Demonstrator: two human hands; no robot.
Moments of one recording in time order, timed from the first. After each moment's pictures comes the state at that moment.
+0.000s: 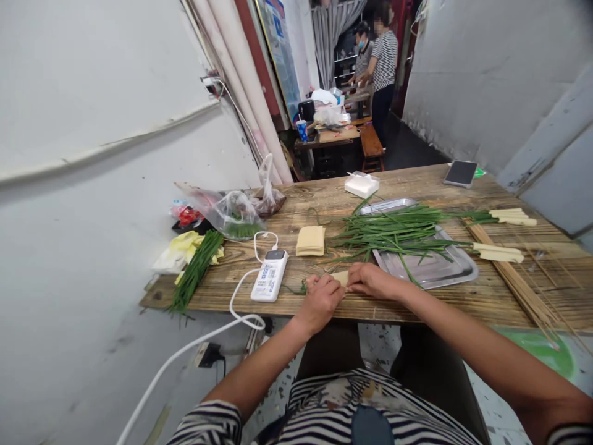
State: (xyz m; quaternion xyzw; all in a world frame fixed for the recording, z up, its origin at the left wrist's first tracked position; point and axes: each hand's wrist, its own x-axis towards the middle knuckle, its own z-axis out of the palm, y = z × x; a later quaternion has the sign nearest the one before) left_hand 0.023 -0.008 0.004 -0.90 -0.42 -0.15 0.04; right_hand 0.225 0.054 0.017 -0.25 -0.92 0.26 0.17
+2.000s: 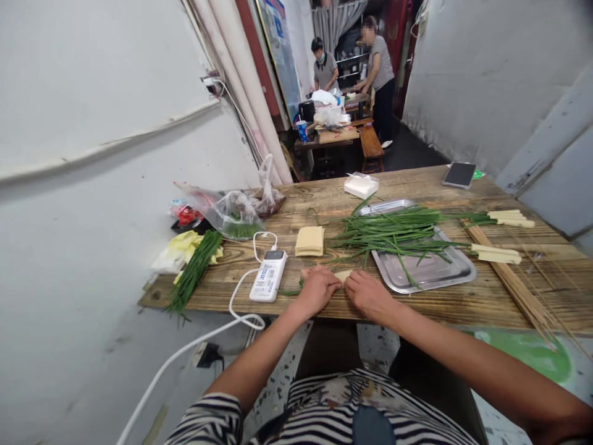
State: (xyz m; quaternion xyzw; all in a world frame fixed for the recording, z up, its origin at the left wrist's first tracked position) left_hand 0.026 0.019 0.025 -0.84 -0.49 -0.16 -0.17; right_hand 0.208 0.011 0.009 -0.29 -0.95 -0.11 0.09
